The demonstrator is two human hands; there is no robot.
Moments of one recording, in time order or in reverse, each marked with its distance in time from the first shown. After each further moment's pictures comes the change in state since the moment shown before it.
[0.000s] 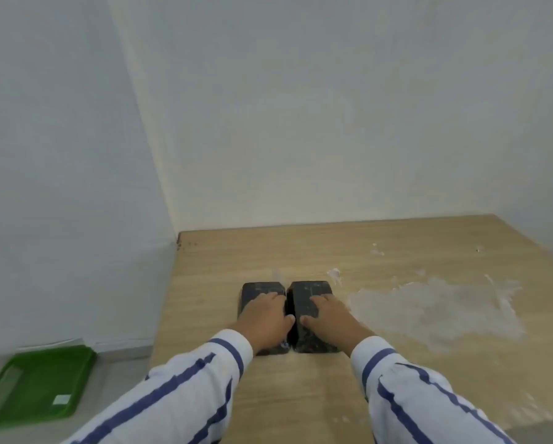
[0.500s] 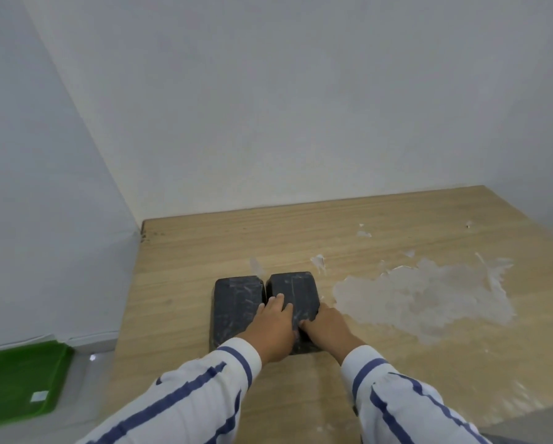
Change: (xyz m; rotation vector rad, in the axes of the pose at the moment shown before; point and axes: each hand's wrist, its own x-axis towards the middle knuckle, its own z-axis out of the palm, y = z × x) left_hand 0.050 0.027 0.056 0.070 -0.188 0.053; right_hand 0.024 0.036 0.020 0.366 0.032 0.304
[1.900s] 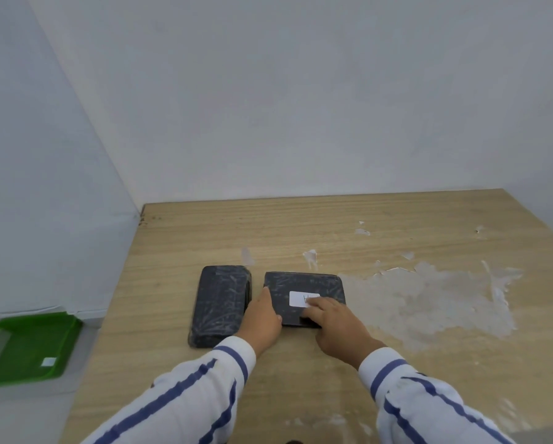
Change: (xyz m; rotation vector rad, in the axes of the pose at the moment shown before) left_hand 0.015 0.031 0.012 -0.535 0.208 -0.380; right_hand 0.008 0.058 -0.047 -0.627 -0.035 -0.668
